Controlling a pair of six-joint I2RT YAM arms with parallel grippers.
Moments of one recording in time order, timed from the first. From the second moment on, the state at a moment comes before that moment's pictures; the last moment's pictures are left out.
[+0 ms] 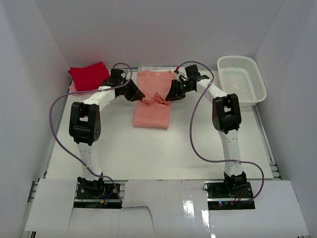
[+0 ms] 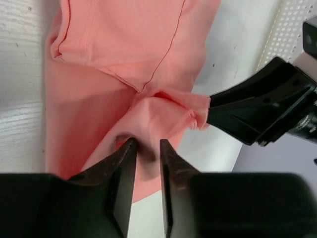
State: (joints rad) left arm -0.20 2.04 1.56 -0.34 0.48 -0.75; right arm 0.33 2.38 1.98 -0.54 -0.78 0.26
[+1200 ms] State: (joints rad) left arm -0.21 1.69 1.00 0.05 0.59 -0.78; right arm 0.49 2.21 1.52 0.21 -0.95 0.62
